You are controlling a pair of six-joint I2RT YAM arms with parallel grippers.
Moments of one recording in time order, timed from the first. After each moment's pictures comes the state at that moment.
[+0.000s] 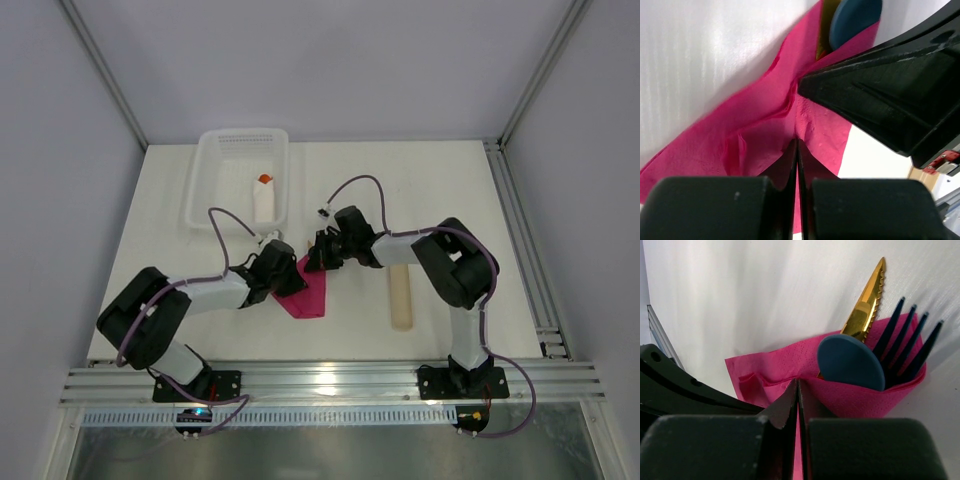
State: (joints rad) left arm -0.70 1.52 0.61 0.06 -0.06 -0.98; right arm 0.64 2.00 1.04 0.23 -0.51 0.60
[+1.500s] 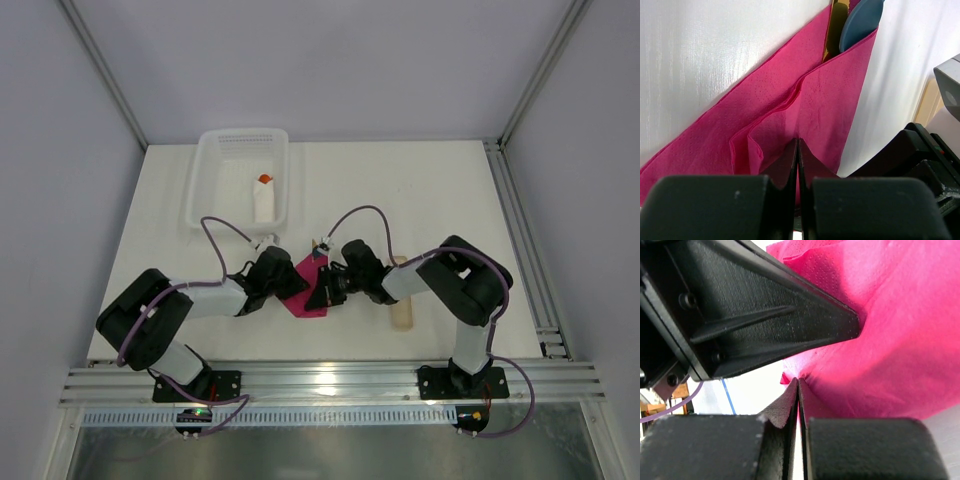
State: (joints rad) left arm -0.71 1.52 0.53 0.23 -0.07 -1.06; right arm 0.76 1.86 0.70 0.51 -0.64 0.68
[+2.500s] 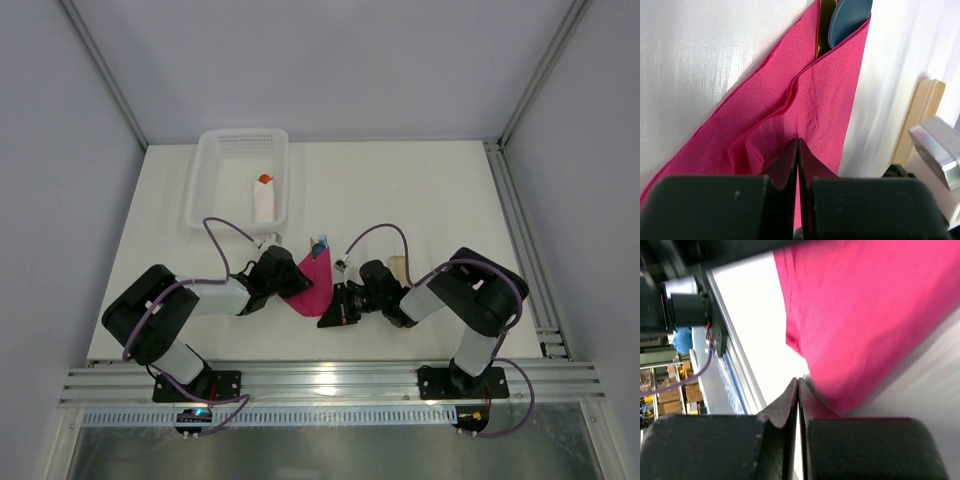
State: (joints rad) left arm -0.71 1.56 0.53 0.28 -0.05 -1.08; right arm 0.77 1.79 0.45 0.74 -0.63 0.78
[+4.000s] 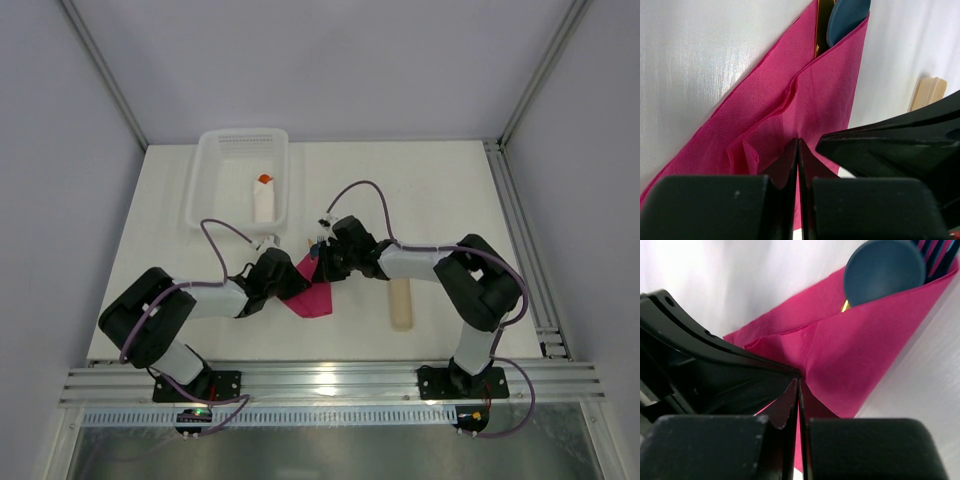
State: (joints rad) left arm -0.71 1.54 0.51 0.29 -0.06 -1.07; right arm 0.72 1.79 0.94 0.07 -0.34 0.55
